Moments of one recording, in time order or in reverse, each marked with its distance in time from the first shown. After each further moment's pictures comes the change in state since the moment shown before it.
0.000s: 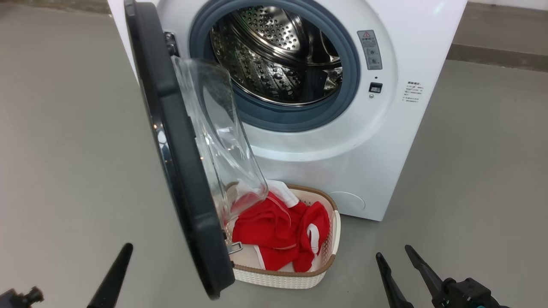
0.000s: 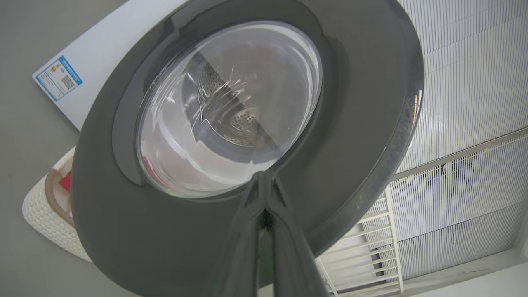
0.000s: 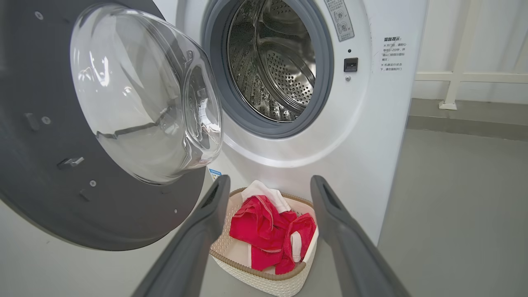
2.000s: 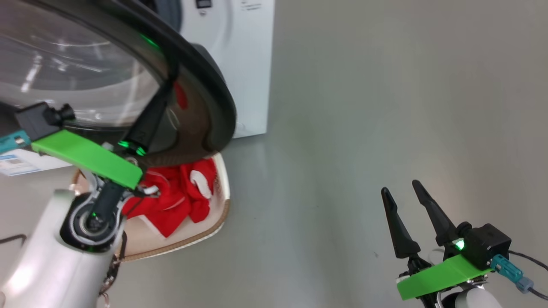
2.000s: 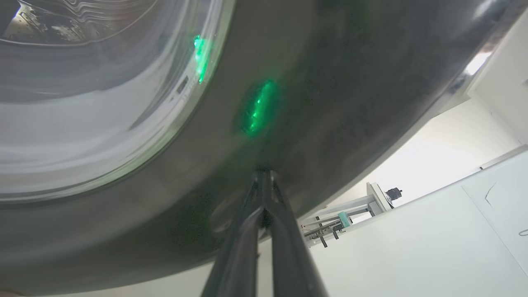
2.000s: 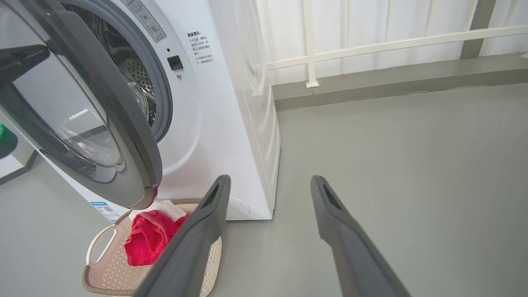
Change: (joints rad) left arm -0.729 -0.110 -0.161 0.300 0.125 0.000 0.169; right arm -0.178 -0.001 -0.031 -0.057 0.042 0.000 0.000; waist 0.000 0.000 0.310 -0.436
